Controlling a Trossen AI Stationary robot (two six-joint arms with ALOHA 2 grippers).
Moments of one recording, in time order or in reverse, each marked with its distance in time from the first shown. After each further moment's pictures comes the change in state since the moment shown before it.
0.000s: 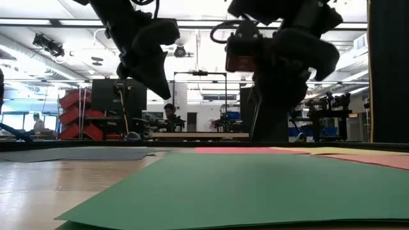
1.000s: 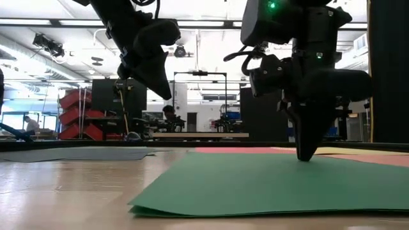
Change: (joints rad) left arm -0.001 0.001 0.000 0.006 0.008 0.003; right arm -0.007 0.013 -0.006 -0.319 0.032 0.062
